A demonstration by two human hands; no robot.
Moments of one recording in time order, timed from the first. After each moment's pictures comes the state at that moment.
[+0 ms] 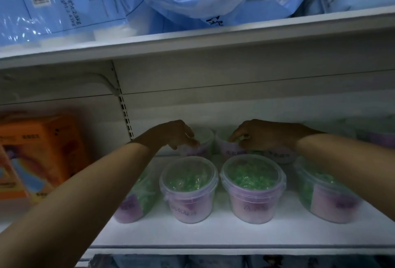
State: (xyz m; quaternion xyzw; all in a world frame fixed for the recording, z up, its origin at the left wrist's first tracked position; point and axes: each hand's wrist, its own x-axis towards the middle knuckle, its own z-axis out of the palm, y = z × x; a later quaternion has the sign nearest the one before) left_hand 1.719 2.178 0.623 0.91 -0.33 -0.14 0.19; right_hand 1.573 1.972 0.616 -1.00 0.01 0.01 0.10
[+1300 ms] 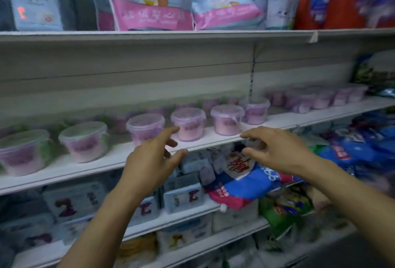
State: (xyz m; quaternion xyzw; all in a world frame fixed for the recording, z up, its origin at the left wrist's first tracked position) left_hand 1.191 1.952 0.563 0.80 -0.51 0.12 0.30; right_hand 0.984 1.752 0.578 -0.94 0.27 -0.19 0.01
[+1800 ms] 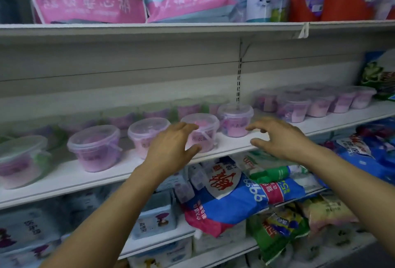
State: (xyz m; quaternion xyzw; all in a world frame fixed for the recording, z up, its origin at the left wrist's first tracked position) left_hand 1.179 1.758 0.564 0.80 -0.55 0.17 0.18; right_hand 0.982 1.569 0.576 -0.94 0.28 -0.18 0.05
